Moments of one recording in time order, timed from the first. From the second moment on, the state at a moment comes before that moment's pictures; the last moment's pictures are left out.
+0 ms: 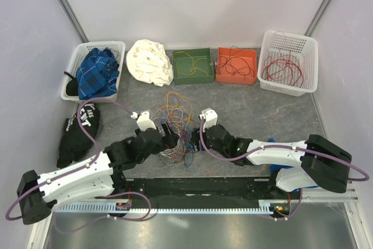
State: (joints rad) left arm -1.02 0.79 0.51 -0.42 -0.49 -1.03; right arm 1.07 1.34 0.54 0.28 0.30 0.48
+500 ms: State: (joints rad) left arm -1.02 0.80 0.49 -0.42 -0.49 -1.04; right arm 1.11 1.58 0.72 0.25 0.53 0.30
